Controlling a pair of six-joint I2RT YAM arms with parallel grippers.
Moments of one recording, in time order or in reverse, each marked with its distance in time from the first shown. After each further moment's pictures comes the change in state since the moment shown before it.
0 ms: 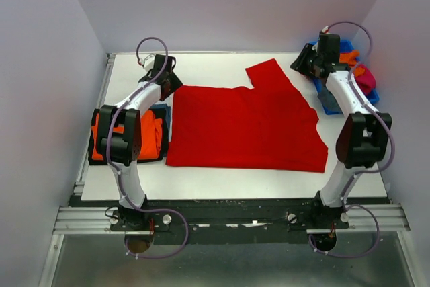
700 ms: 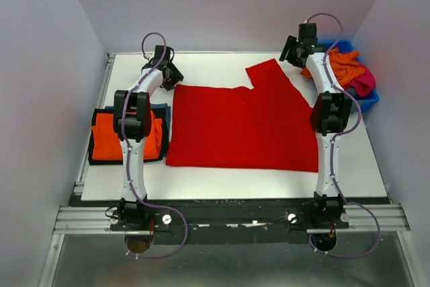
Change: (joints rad) left arm 0.088 0.463 0.506 -0.138 0.208 0.010; right arm 0.033 0.747 0.930 -0.336 0.138 -0.084
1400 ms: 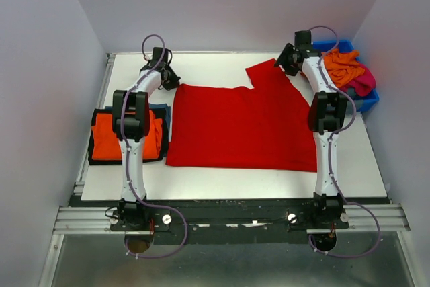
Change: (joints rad) left arm 0.021 0.008 -0.020 0.028 0.089 0.032; right arm 0.000 0.081 -0.006 0.010 -0.098 0.211
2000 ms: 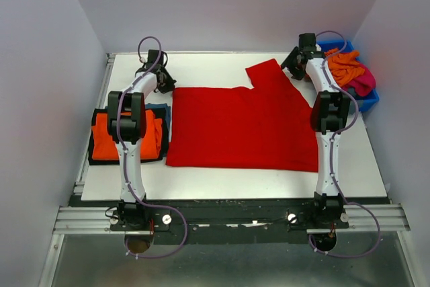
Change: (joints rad) left arm 0.023 -0.074 -0.109 0.014 -0.014 0.050; right arm -0.025 -0.005 -0.038 -0.024 0.126 0.087
